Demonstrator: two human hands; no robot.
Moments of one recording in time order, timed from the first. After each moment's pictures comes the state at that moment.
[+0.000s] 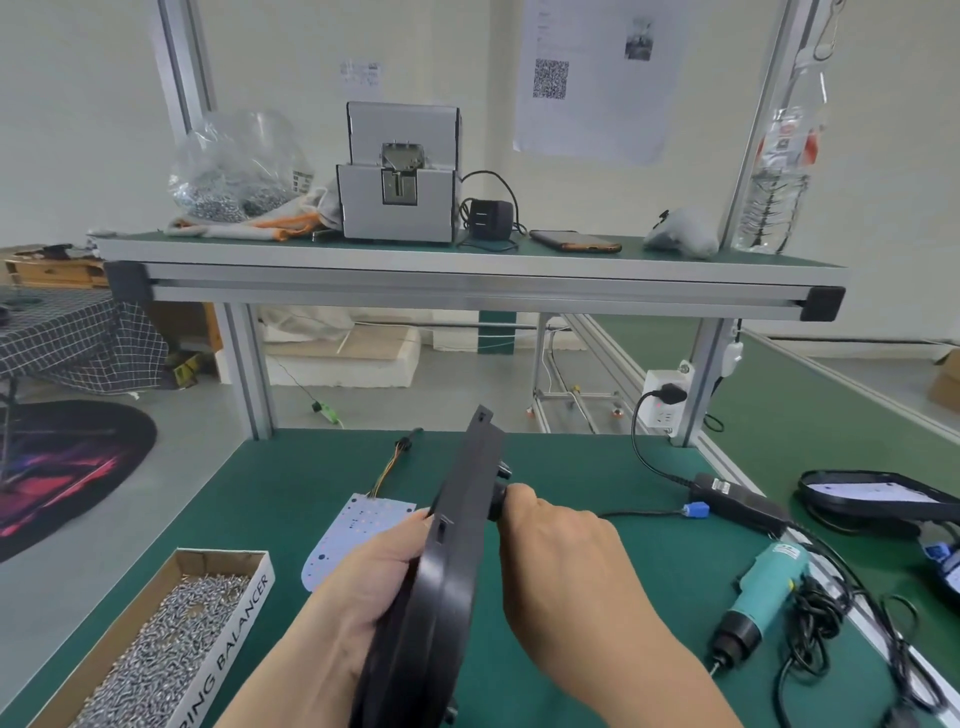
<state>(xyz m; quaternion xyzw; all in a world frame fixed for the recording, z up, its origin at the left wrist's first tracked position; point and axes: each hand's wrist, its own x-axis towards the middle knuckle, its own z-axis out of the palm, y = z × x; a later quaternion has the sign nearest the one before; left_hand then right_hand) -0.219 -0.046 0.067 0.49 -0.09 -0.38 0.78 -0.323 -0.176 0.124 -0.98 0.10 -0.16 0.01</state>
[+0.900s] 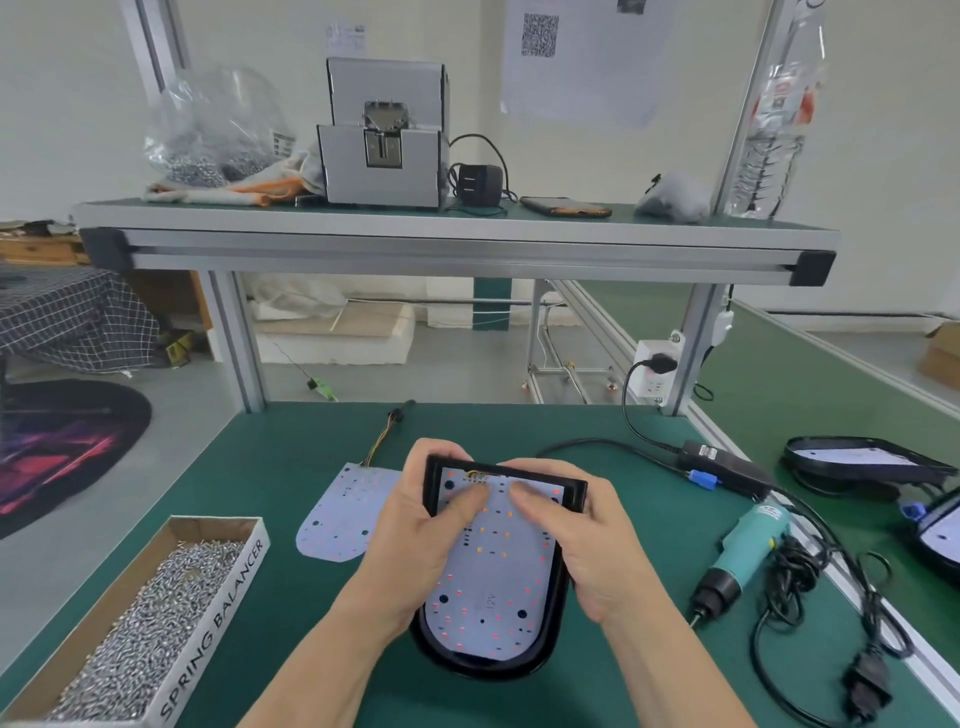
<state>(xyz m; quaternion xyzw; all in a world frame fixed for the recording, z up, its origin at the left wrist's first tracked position) -0.238 -0.074 0.054 0.63 -0.30 -0.07 0.72 -0.312 -0.225 0.064 -0.66 0.07 -0.22 0.71</state>
